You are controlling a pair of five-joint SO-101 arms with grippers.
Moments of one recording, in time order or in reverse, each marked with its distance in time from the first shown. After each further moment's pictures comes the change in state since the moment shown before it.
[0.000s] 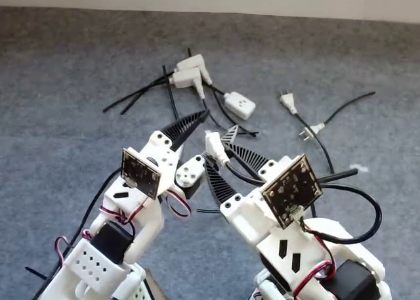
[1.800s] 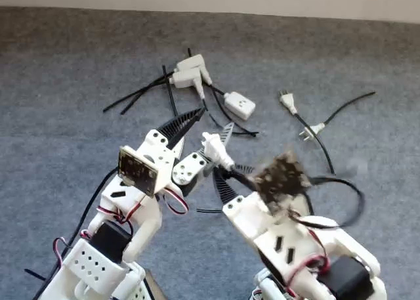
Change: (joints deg) left arm -0.5 0.0 0.4 0.0 0.1; right arm 2.6 0.5 2.0 8.1 0.7
